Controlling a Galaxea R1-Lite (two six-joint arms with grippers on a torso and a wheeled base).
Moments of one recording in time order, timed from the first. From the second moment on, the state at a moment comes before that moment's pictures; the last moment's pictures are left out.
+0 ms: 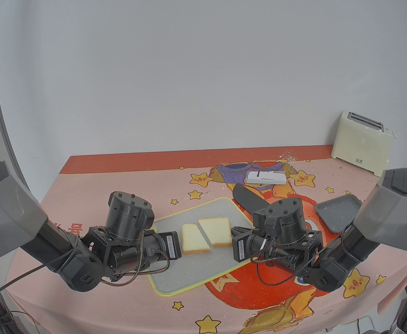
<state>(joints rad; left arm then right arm) -0.59 1.96 -0.66 -0.64 0.05 -0.57 0.73 2.15 -0.74 -0.88 -0.19 0.23</state>
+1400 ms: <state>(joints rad) -0.70 2.07 -0.94 -0.63 0.04 -0.57 0.73 2.15 -0.74 -0.88 -0.20 0.23</state>
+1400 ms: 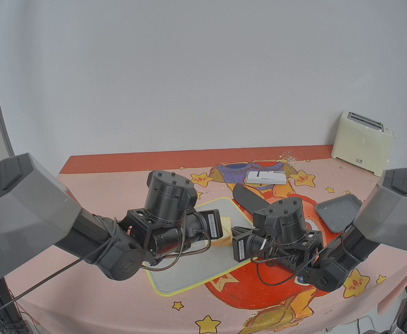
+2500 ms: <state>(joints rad) -0.54 1.48 -0.56 -0.57 -0.02 -0.49 0.68 2.03 -0.70 -1.00 -0.20 0.26</state>
